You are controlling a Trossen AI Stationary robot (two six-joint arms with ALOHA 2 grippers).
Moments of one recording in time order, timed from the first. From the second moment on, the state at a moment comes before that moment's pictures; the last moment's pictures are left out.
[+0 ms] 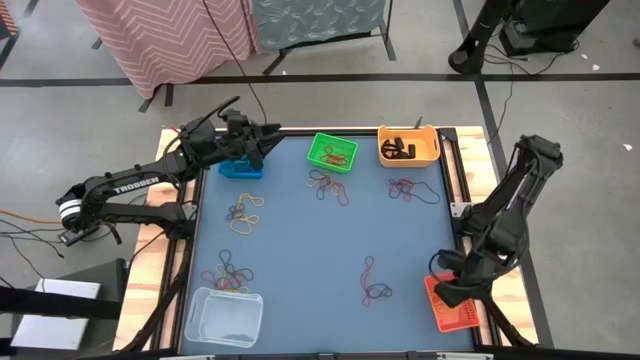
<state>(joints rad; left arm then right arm) 0.48 1.00 0.78 0.30 0.12 -0.50 0.98 1.07 0.79 -0.82 -0.26 2.13</state>
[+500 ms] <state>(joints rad) 0.48 1.00 0.78 0.29 0.12 -0.50 0.90 1.08 0.80 -0.72 -0.25 1.94</state>
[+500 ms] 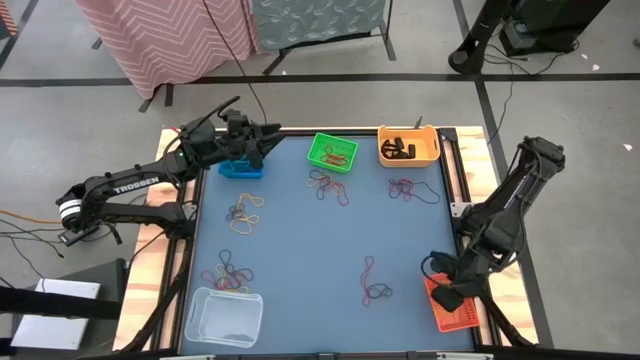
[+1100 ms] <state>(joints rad) 0.28 1.10 0.97 -0.49 0.23 -0.27 0.16 1.06 0.80 -0.51 0.16 1.01</state>
